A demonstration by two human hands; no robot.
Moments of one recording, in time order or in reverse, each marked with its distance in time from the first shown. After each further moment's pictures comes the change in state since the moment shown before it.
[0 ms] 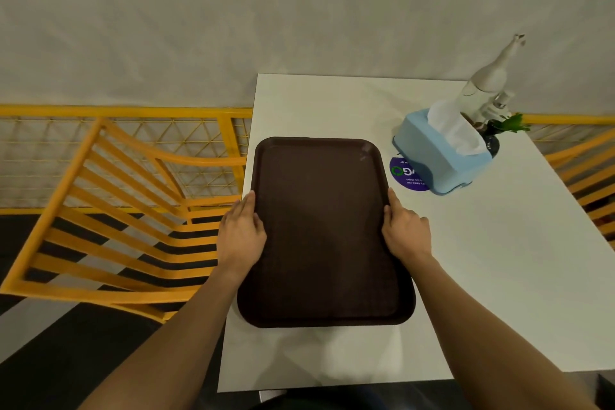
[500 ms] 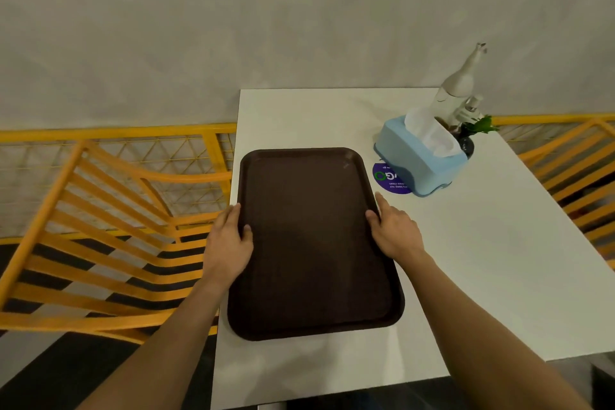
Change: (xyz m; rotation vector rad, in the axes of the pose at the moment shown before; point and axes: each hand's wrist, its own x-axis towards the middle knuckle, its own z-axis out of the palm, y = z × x) left_hand -0.001 -0.001 -0.015 -0.145 -0.062 -0.029; right_hand -0.003 -0.002 -0.020 0.068 -0.094 -0.040
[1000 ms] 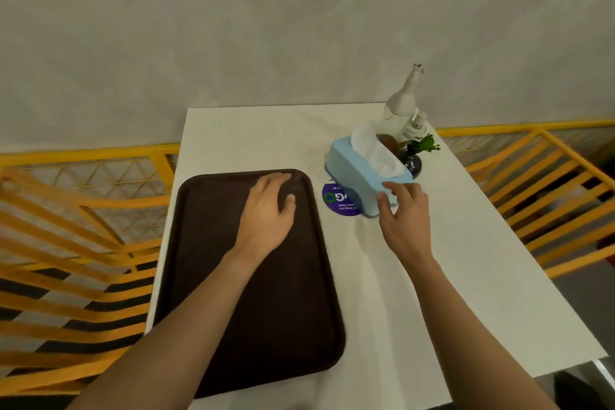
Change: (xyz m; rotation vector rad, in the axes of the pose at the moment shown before) left_hand 0.042 0.176 0.047 -0.178 0.021 0.380; right_hand 0.014 0.063 -0.081 0.357 0.583 -0.029
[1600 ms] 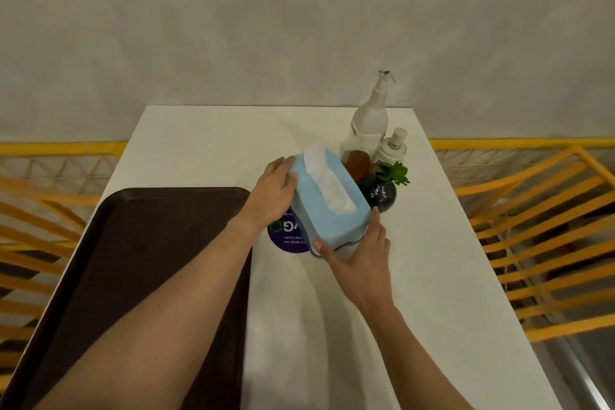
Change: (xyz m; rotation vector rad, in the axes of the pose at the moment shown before) left_hand 0.148 0.062 0.153 -0.081 -0.212 -0.183; right_hand 0.056 0.094 0.009 0.175 -0.324 0.204
